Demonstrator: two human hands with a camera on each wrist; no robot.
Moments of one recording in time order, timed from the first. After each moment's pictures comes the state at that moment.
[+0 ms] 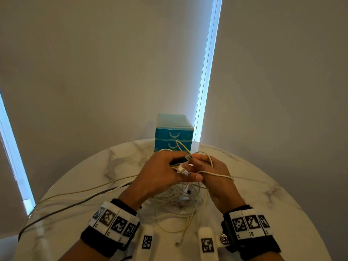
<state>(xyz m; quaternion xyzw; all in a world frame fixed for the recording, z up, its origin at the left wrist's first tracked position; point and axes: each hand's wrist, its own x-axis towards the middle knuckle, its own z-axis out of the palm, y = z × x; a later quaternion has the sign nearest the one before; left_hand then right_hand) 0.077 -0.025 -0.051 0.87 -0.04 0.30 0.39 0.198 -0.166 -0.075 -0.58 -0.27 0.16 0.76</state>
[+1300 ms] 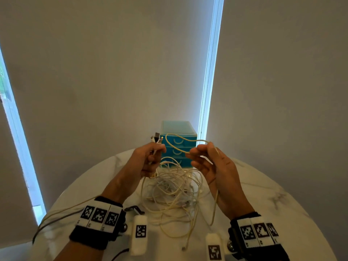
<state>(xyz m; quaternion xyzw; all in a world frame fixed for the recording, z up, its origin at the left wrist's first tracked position) 0.056 0.021 -0.025 0.65 0.10 0.23 0.72 0.167 -0.176 -0.037 -0.44 -0.32 0.16 0.82</state>
